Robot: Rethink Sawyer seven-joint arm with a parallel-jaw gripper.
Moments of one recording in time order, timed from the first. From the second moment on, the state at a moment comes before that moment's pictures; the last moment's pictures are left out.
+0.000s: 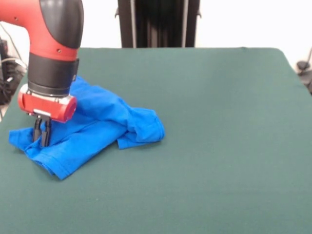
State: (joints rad) arm -0.54 -0.32 0.00 1.42 -0.30 0.02 1.71
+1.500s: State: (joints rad) arm -0.72 -0.35 -0.02 1.30 -0.44 0.19 1.71
